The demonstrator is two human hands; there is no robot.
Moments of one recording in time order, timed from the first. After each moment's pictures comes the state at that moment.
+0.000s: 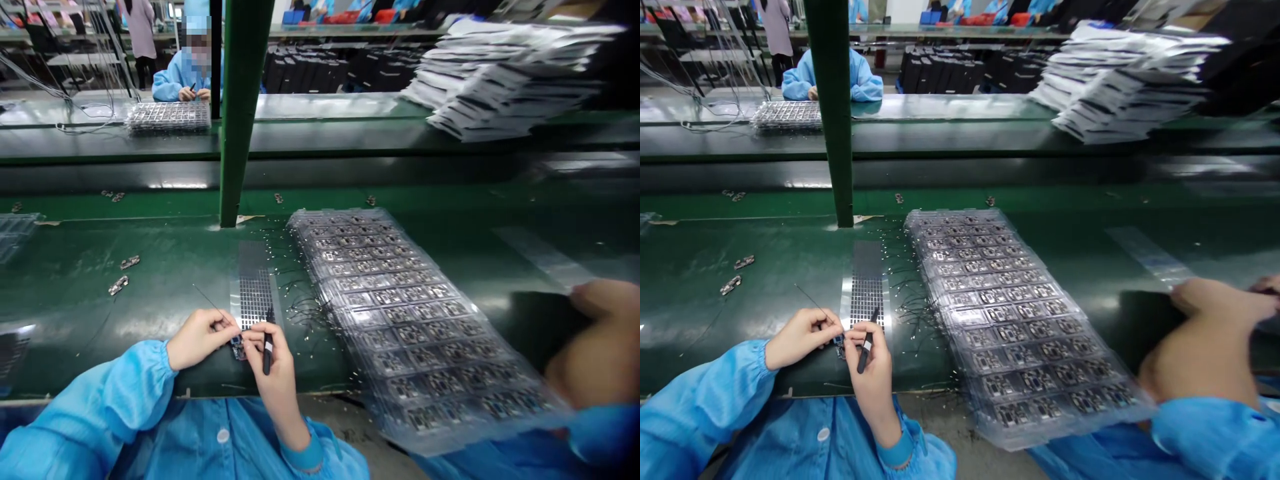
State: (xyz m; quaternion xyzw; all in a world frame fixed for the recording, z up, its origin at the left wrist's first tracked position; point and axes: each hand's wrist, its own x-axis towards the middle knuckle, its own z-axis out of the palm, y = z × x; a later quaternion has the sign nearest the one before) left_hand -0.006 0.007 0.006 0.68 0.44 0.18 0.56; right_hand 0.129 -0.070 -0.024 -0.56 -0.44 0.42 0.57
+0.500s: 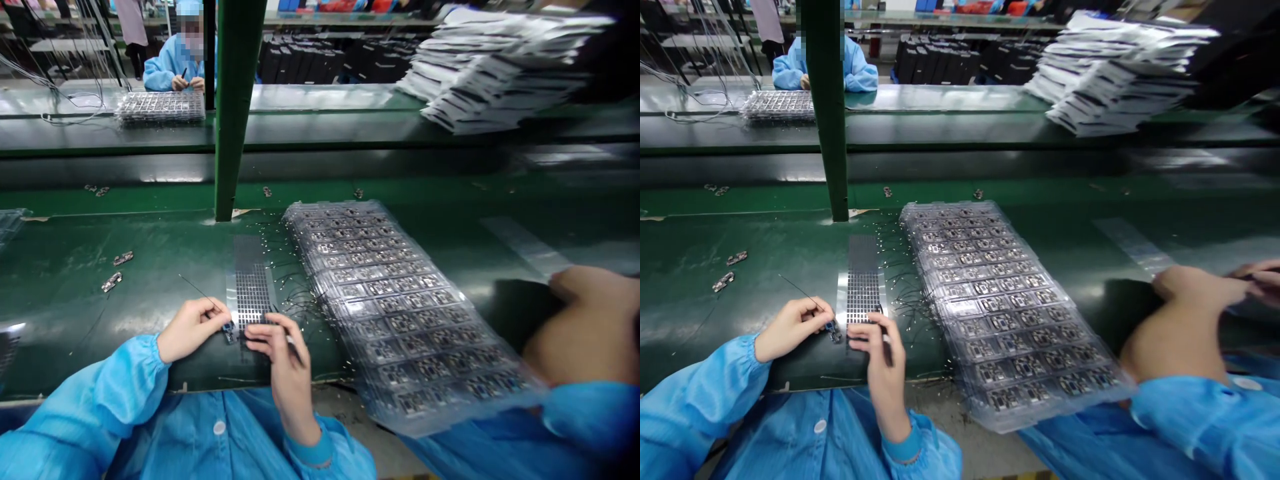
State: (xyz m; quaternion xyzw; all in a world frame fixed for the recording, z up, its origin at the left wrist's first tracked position) left_hand -0.013 0.012 0.010 0.68 0.45 0.21 0.55; right_hand 0.143 -0.077 -0.014 -0.54 -0.31 0.46 0.63
